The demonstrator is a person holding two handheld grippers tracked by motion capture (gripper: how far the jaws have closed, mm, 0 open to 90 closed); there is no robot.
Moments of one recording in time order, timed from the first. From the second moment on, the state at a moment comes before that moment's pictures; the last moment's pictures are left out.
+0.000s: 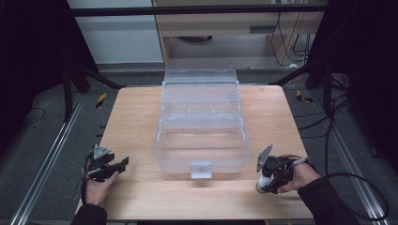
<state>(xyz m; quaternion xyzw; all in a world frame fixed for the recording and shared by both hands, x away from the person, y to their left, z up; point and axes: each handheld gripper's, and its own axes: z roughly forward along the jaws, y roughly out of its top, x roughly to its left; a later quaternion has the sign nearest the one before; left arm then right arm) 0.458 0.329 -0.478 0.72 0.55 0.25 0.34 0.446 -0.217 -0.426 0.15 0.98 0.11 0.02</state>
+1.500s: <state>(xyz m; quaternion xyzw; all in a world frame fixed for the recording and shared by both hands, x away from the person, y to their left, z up) 0.459 0.325 -0.479 0.73 0.54 0.25 0.33 0.455 -0.210 -0.396 0.15 0.98 0.10 0.02</state>
